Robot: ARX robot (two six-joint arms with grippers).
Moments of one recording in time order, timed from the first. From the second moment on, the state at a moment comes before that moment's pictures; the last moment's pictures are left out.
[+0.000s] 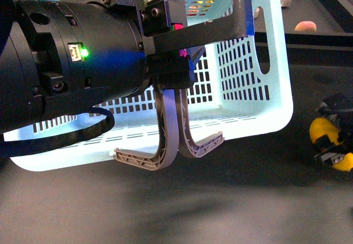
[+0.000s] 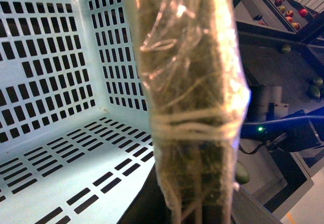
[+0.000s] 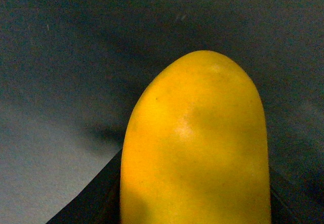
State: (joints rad) left arm -0.56 1.62 0.57 0.79 0.09 -0.42; right arm -0.24 2.59 1.17 0.50 -0.25 -0.62
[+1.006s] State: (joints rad) left arm -0.56 1.62 0.57 0.79 0.09 -0.42; right arm 0.21 1.77 0.84 0.59 -0.27 -0.05
